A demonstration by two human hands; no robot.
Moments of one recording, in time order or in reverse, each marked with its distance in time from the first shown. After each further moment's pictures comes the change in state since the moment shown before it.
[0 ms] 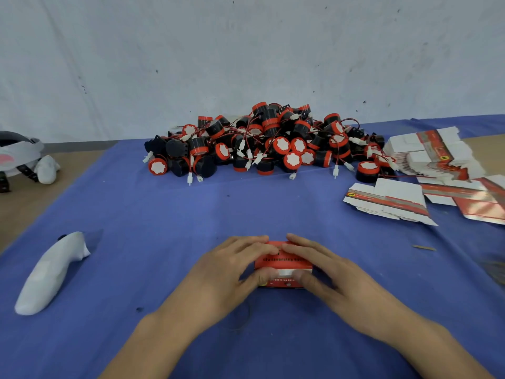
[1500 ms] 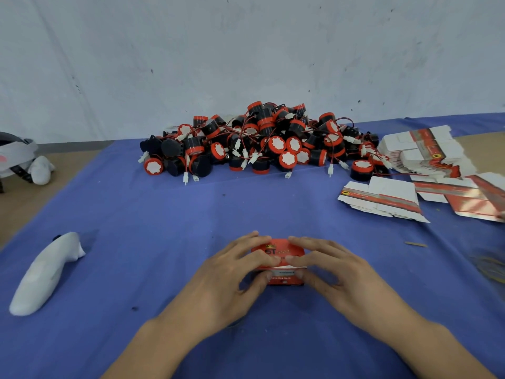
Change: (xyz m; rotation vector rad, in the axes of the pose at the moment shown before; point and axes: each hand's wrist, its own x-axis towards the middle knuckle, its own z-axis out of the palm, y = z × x) left_hand -0.008 0.007 0.012 -0.032 0.064 0.078; right_hand -0.009 0.005 -0.002 -0.161 0.210 -0.115
